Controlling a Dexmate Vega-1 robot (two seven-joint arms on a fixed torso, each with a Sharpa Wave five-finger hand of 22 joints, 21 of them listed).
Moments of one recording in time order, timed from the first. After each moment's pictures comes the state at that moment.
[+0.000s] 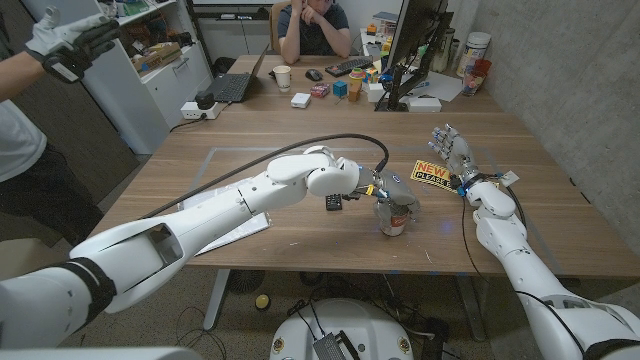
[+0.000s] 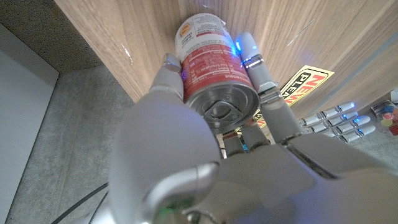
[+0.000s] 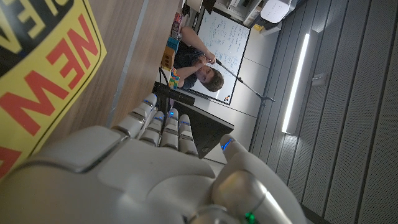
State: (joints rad) left arm 0.40 0.50 1.01 -1.78 0.83 -0.33 -0.59; left_hand 1.18 -0.02 0.22 -0.15 0.19 0.62 -0.08 0.25 0.19 0.28 -0.04 0.25 0.19 0.50 -0.05 0.28 0.23 1.00 -0.12 0.36 0.19; right arm -0.80 -0.29 0.01 -1.07 0.35 0.34 0.28; right_hand 0.05 0.09 0.39 0.14 0.31 0.17 0.09 0.19 0.18 0.18 0.08 0.19 0.18 0.07 0.02 0.19 0.18 0.23 -0.04 0.19 0.17
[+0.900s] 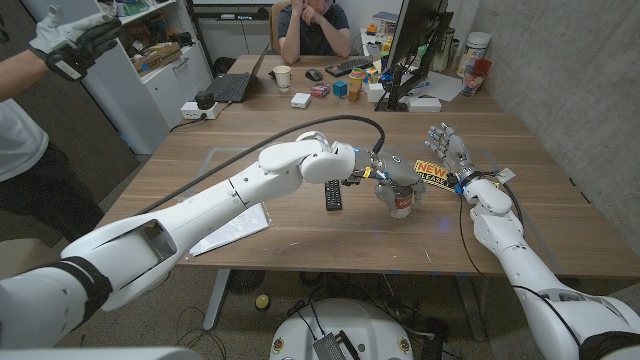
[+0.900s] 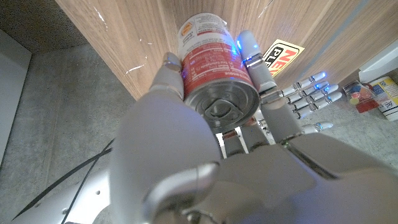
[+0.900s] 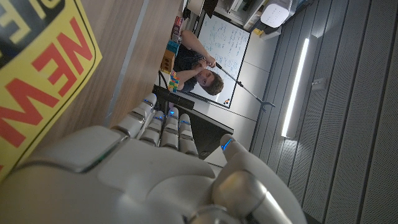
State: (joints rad) left arm 0.39 0.52 0.94 -1.83 0.79 -0.30 -0.56; left_hand 1.19 -0.02 0.23 -0.15 0.19 0.64 -0.06 0.23 0.19 0.30 -0.04 0.25 0.19 0.52 -0.05 0.28 0.24 1.01 -0.12 0.37 0.19; right arm -0.77 -0.29 -0.01 -1.03 0.34 0.34 0.28; right_hand 0.05 0.09 0.39 0.14 0.31 0.17 0.09 0.19 0.18 0.20 0.08 0.19 0.18 0.08 0.02 0.19 0.18 0.23 -0.04 0.19 0.17
